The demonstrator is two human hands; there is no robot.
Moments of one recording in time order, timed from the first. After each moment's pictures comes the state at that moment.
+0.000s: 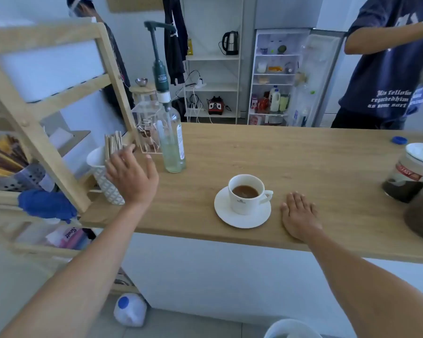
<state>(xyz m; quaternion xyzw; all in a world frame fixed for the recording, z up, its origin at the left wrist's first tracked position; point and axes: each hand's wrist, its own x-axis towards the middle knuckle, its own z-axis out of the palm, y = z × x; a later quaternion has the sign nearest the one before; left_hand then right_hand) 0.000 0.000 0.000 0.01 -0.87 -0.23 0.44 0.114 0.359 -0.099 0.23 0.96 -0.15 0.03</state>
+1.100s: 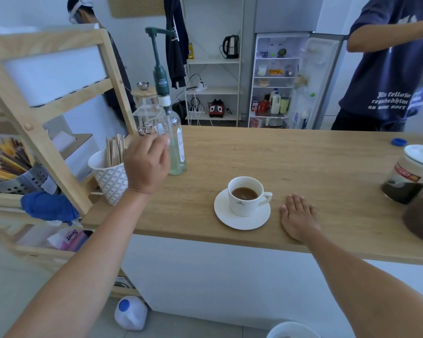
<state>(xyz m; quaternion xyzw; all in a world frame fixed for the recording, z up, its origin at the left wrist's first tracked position) 0.007 0.018 0.054 -0.27 -0.75 -0.13 0.60 0.115 0.358 -0.095 0.23 0.96 -0.14 0.05</state>
